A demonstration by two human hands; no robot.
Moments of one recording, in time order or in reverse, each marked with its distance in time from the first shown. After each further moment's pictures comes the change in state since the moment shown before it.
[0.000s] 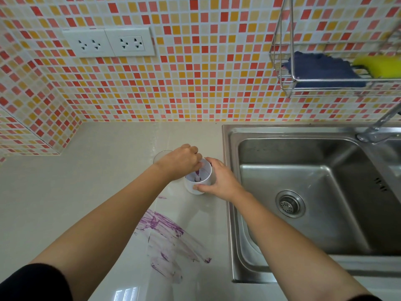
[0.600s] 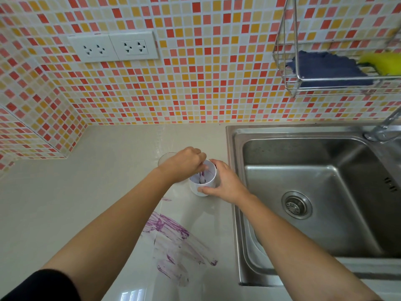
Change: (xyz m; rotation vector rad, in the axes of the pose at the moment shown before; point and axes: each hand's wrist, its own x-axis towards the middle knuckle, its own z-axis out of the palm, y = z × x) left_hand 0.001 0.000 0.010 -0.510 0.118 -0.248; right_hand 0.003 0.009 0.007 0.013 -0.005 0.023
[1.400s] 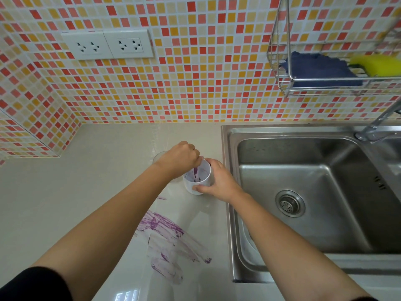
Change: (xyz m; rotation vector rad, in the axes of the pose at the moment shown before) left_hand 0.002 0.006 -0.015 0.675 -0.137 0.181; right_hand -0.001 -0.003 0.000 0.005 0.019 0.009
